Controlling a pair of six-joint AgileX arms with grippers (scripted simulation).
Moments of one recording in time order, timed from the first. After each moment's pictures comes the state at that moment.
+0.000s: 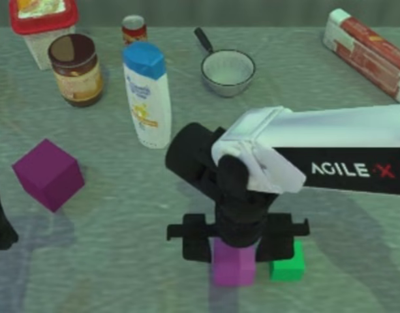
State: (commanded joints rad) left arm 0.00 0.00 0.00 0.00 0.00 0.00; right arm 0.87 2.04 1.35 -0.86 0.01 0.87
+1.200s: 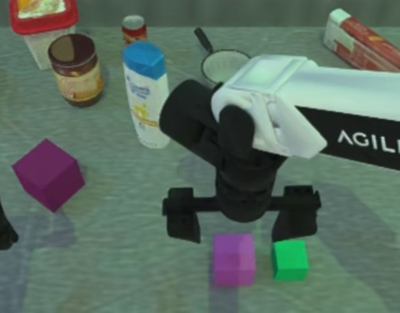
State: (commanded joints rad) left arm 0.00 0.00 0.00 0.00 0.00 0.00; right arm 0.88 1.95 1.51 -1.12 0.01 0.87
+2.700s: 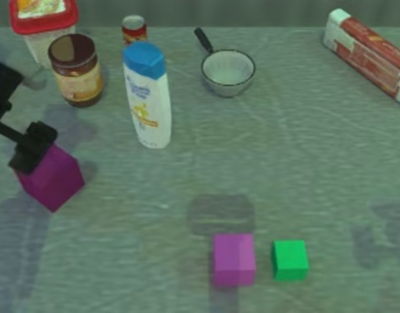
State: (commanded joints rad) left arm -0.09 1.54 1.17 -0.89 0.00 0.43; right arm 0.22 0.52 0.25 -0.39 0.10 0.15
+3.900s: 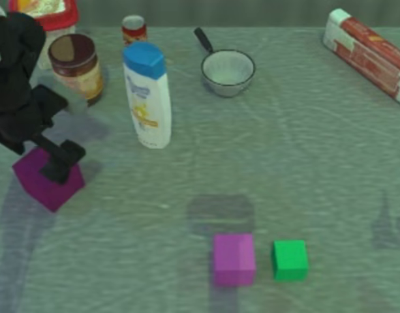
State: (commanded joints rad) left arm -0.11 2.02 1.41 -0.96 0.00 0.55; right arm 0.01 0.00 0.00 0.00 0.00 0.00
